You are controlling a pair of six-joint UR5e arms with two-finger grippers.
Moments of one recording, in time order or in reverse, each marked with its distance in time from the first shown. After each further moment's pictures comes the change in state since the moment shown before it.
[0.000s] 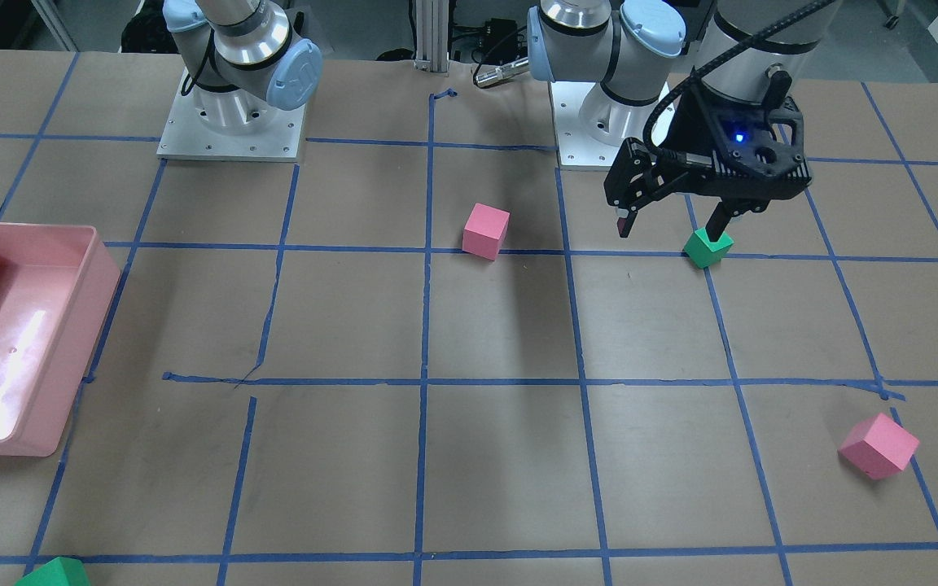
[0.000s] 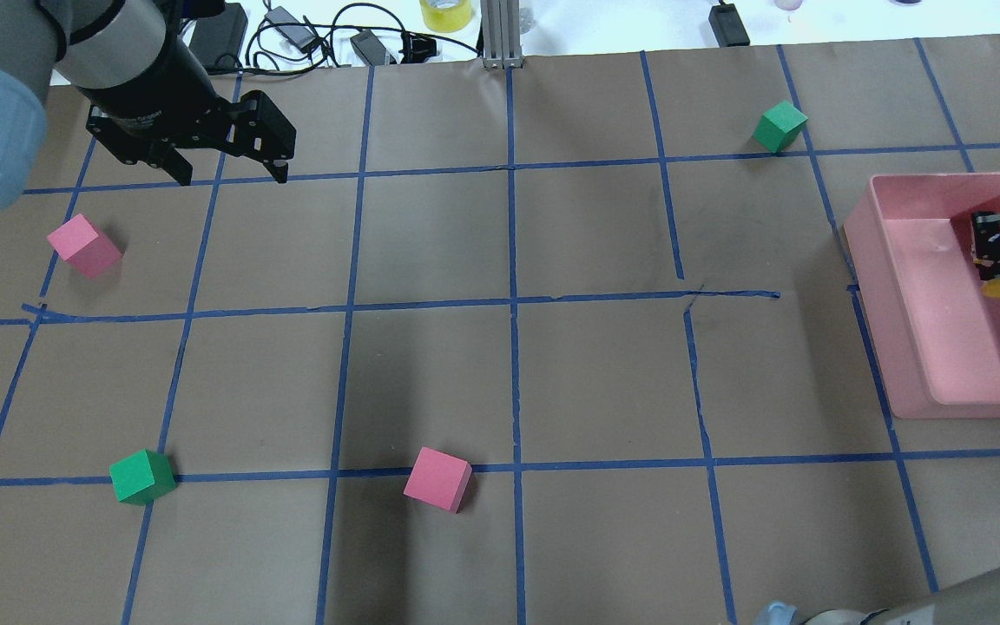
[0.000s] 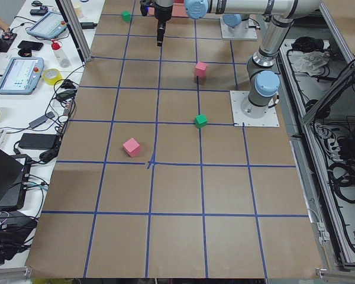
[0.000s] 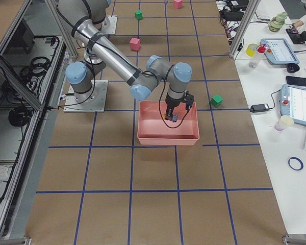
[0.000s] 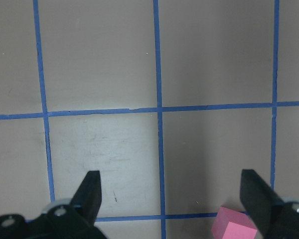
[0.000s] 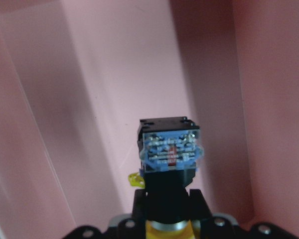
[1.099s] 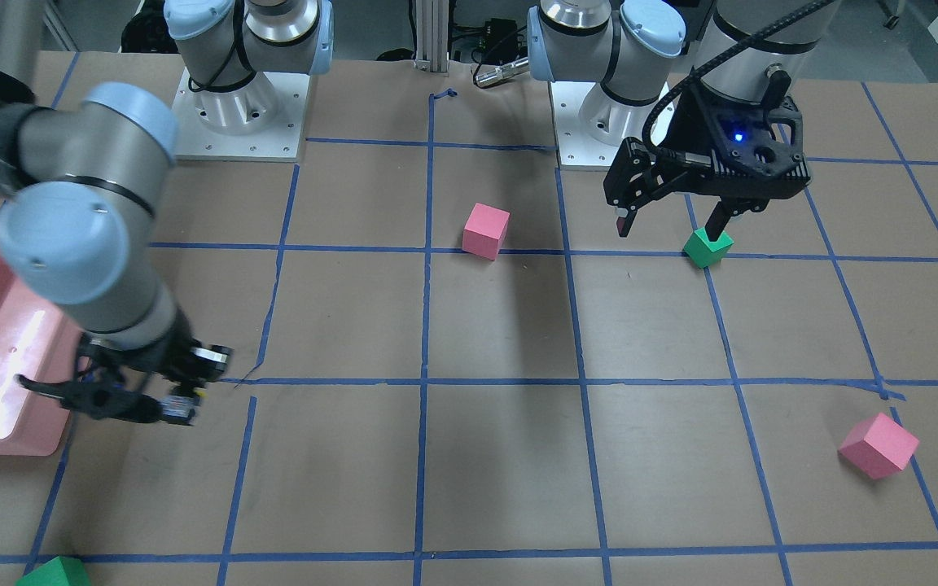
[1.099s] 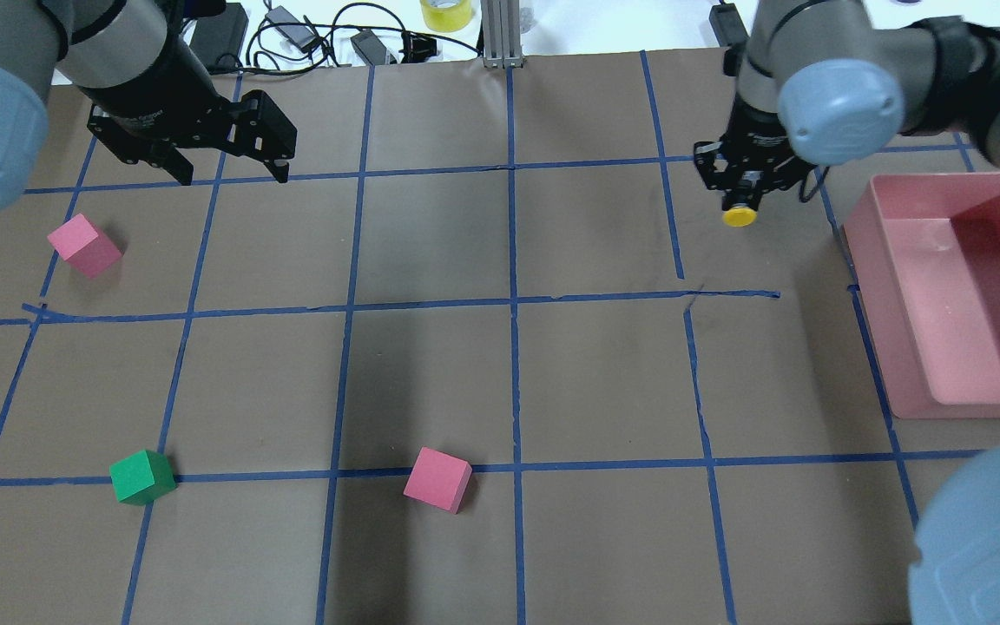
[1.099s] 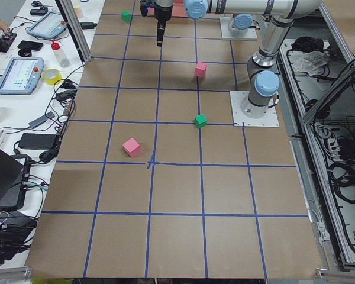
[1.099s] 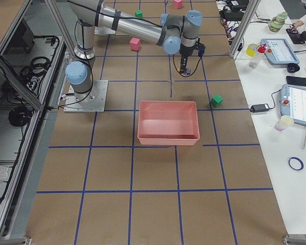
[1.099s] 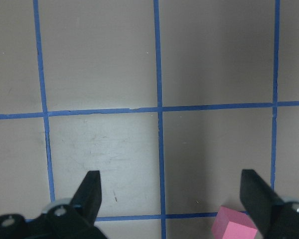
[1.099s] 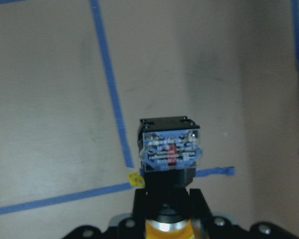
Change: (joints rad) left arm -0.001 0.000 0.000 0.000 0.000 0.000; right arm 0.576 0.112 -0.160 0.027 0.096 0.486
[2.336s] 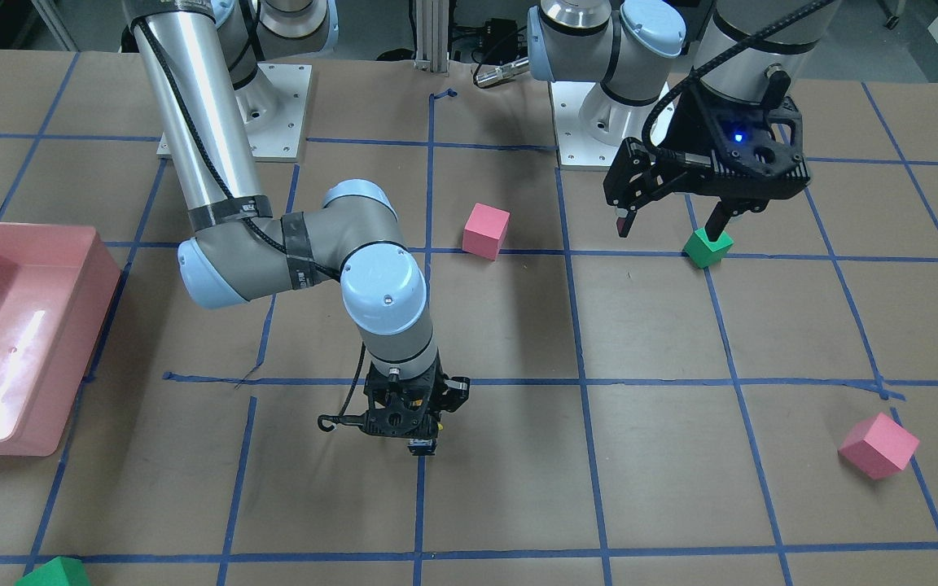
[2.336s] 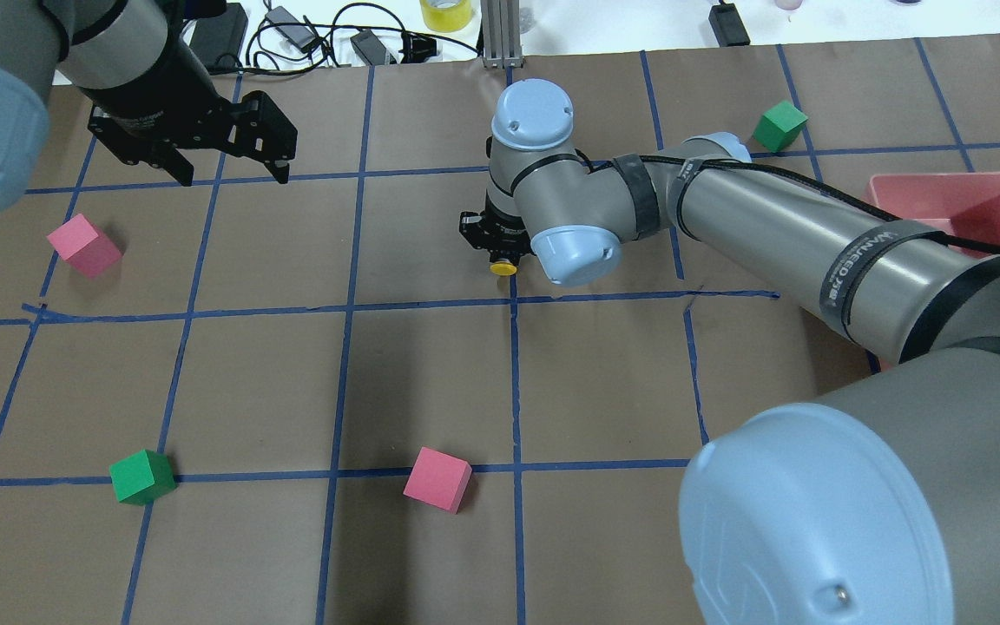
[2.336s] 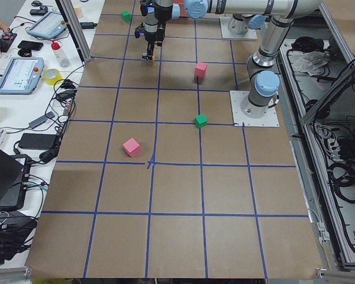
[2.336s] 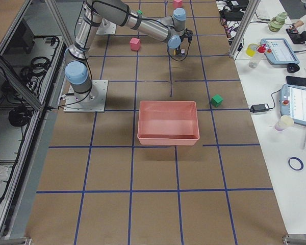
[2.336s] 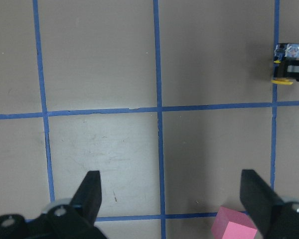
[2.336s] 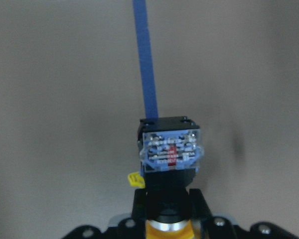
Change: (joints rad) left arm -0.001 0.000 -0.001 0.000 0.001 0.000; right arm 0.327 0.234 -0.010 -0.380 0.175 0.290
